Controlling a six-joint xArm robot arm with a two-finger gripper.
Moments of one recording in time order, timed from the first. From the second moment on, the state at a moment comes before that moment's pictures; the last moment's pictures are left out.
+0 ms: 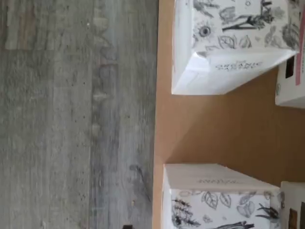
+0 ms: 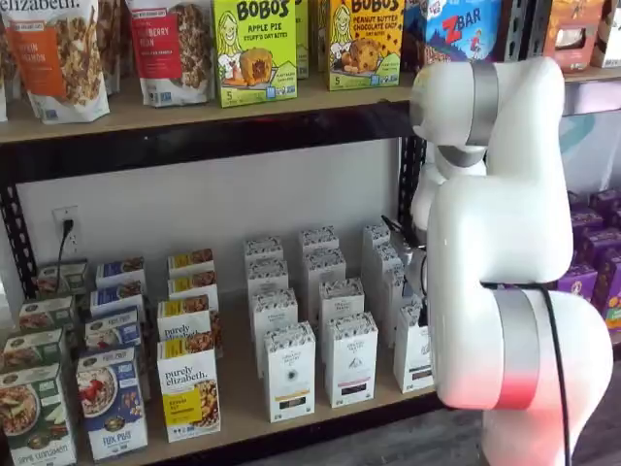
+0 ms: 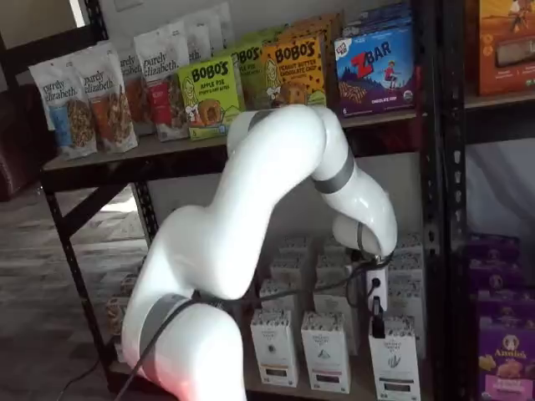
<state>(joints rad) -0.33 0.95 -1.50 0.08 0.55 -1.96</state>
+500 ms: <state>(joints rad) -0.33 1.05 -1.59 0.01 0.53 -1.89</state>
